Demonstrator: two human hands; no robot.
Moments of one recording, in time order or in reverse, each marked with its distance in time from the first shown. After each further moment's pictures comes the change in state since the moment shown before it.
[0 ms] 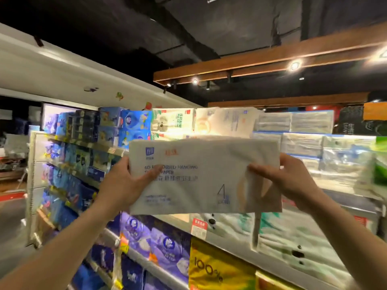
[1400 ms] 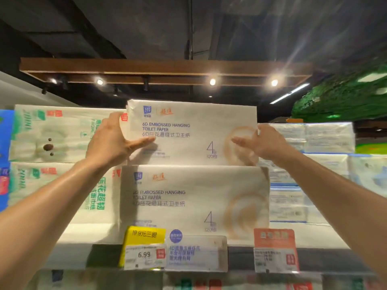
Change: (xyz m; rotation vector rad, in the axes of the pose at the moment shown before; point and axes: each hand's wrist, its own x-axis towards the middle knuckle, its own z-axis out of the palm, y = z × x) left_hand 0.512 -0.093 0.266 -0.013 -0.087 0.455; right_hand 0.378 0.094 0.124 -0.636 0.418 0.274
